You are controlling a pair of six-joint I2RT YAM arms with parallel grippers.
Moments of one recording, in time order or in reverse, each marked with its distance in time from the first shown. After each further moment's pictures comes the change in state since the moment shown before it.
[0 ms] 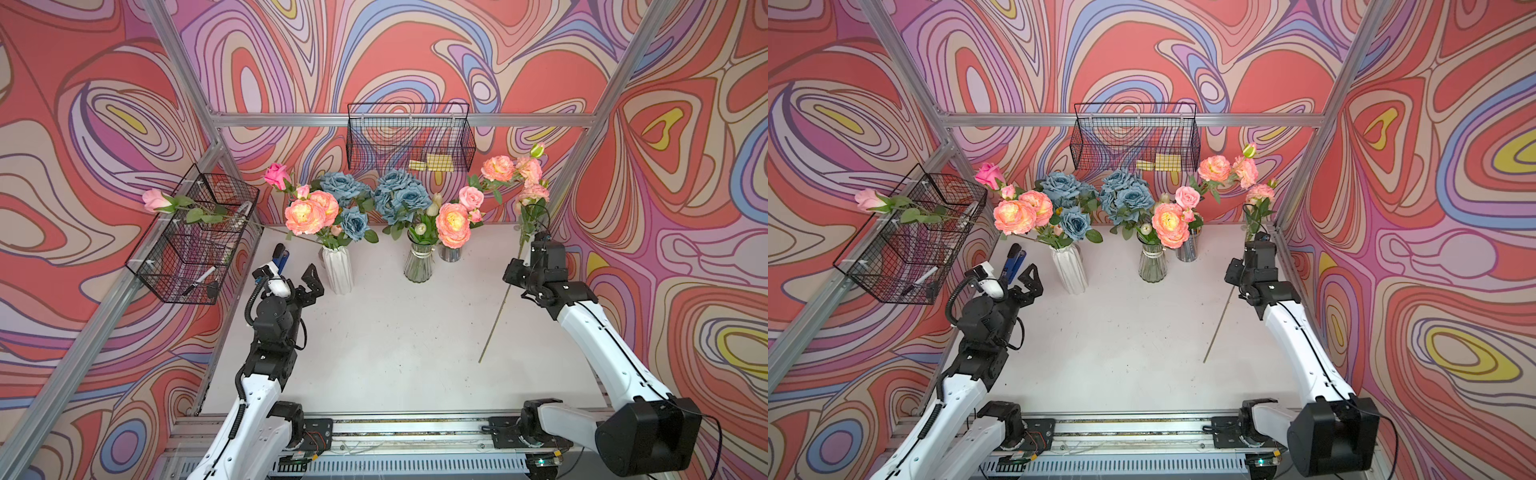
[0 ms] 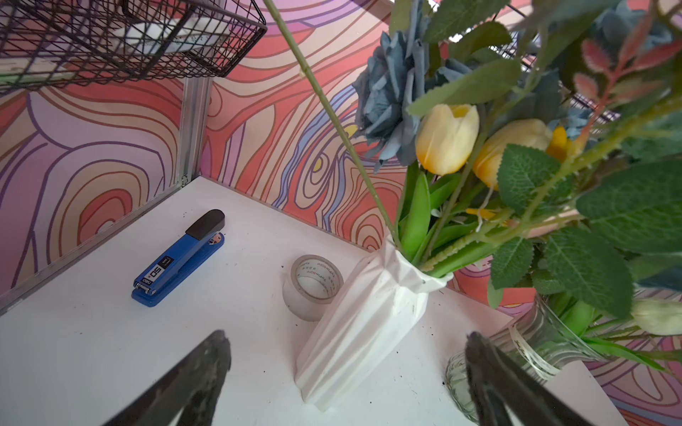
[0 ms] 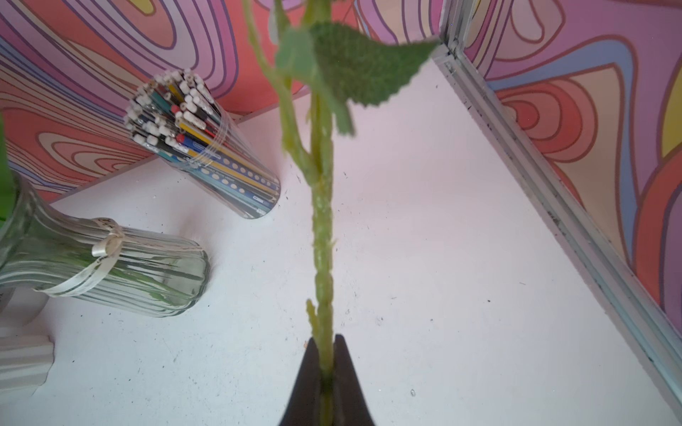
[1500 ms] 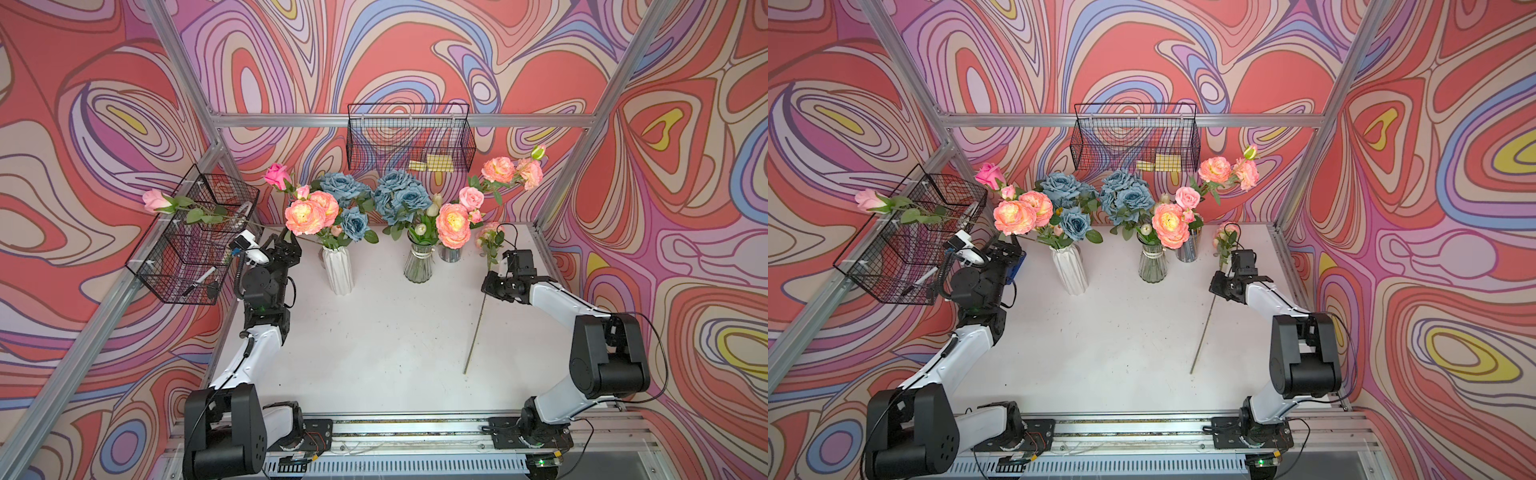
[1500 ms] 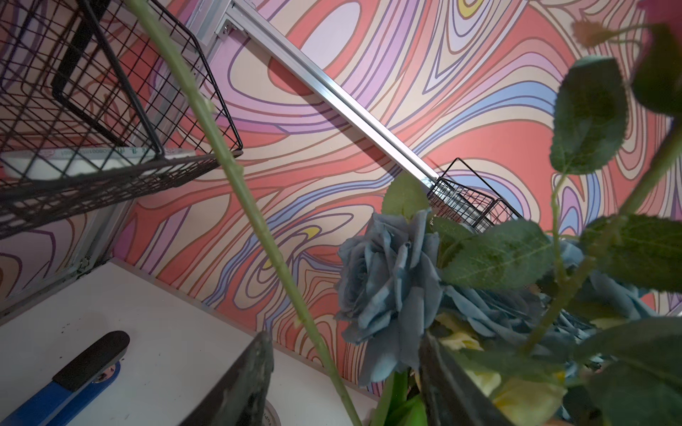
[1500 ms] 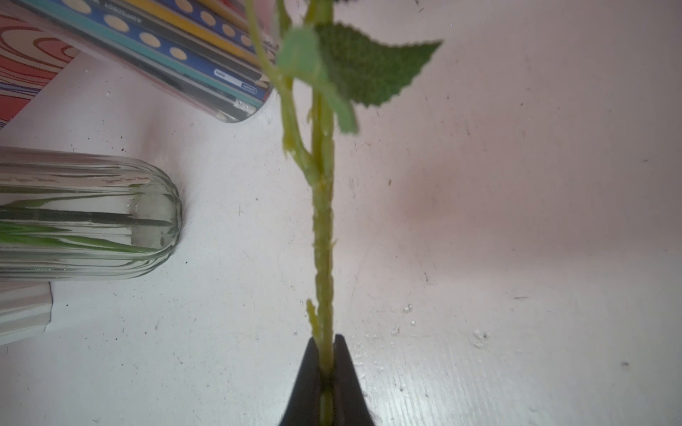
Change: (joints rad) left arm 0.203 0.467 0.180 0.575 0.213 -0.220; right arm -0.046 0.390 -0.045 0.187 -0.307 0.021
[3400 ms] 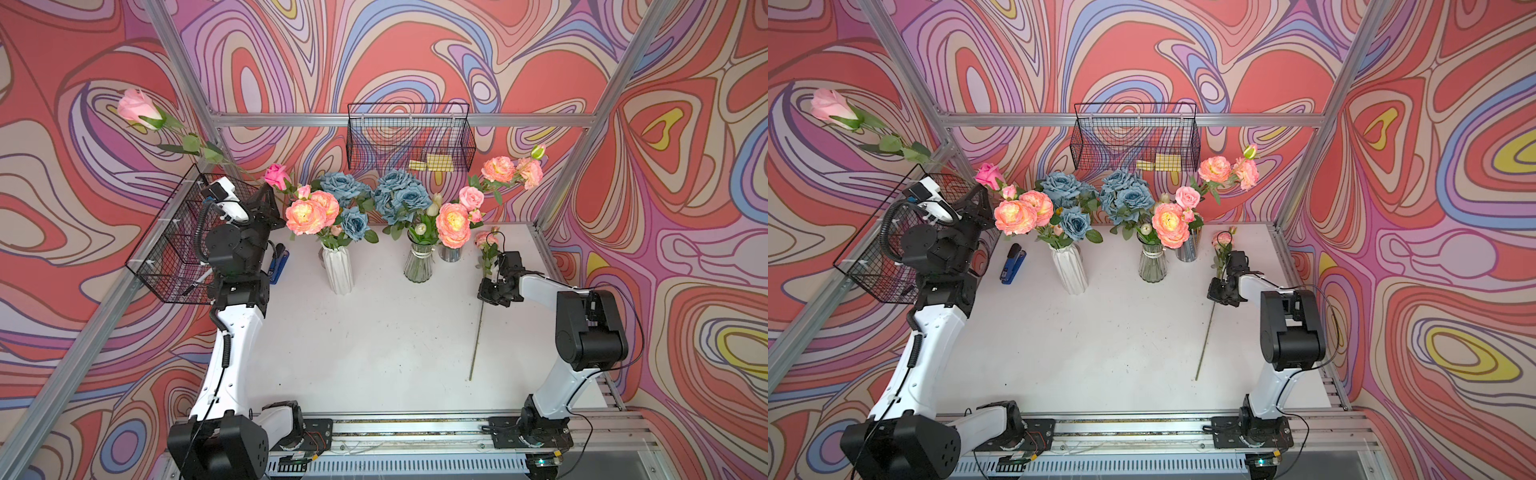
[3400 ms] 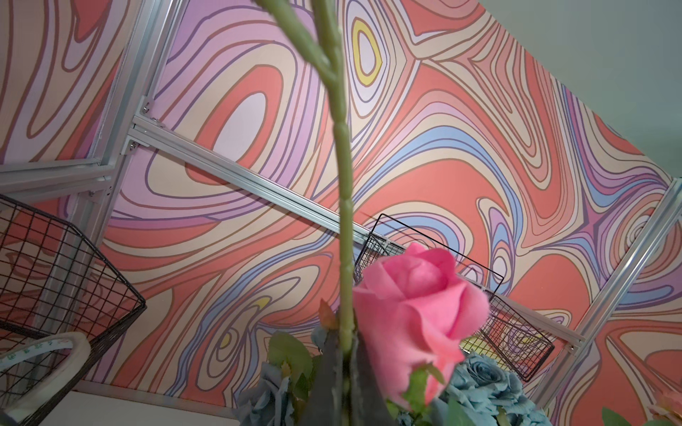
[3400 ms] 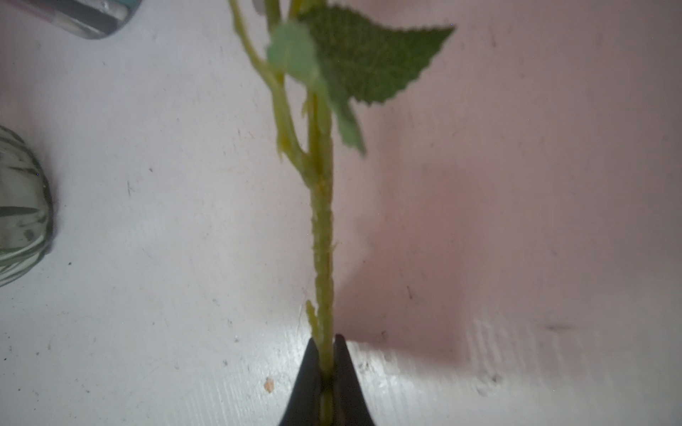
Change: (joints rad) left arm 0.026 -0.055 0.516 -0.499 0.143 0.140; right arm 0.000 0.195 0.079 -0.095 0.028 -0.046
